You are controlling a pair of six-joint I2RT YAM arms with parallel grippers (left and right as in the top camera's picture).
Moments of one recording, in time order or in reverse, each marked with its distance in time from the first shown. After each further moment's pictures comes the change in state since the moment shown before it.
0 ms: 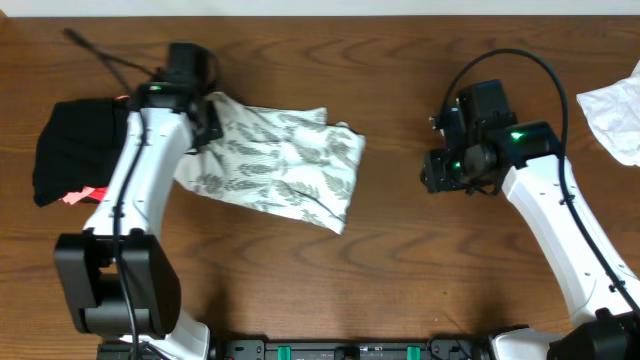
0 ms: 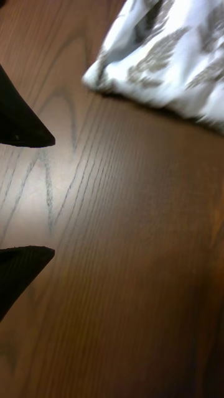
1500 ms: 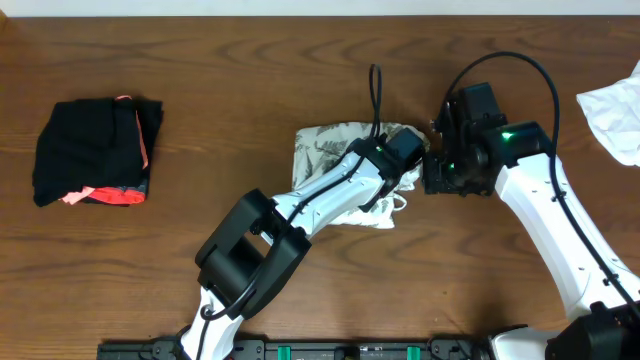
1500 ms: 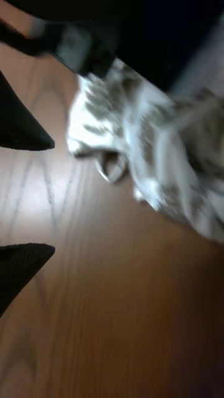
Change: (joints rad) left arm -0.805 0.346 0.097 -0.016 -0.145 0.214; right arm 0.014 0.018 -0.010 0.008 0.075 0.113
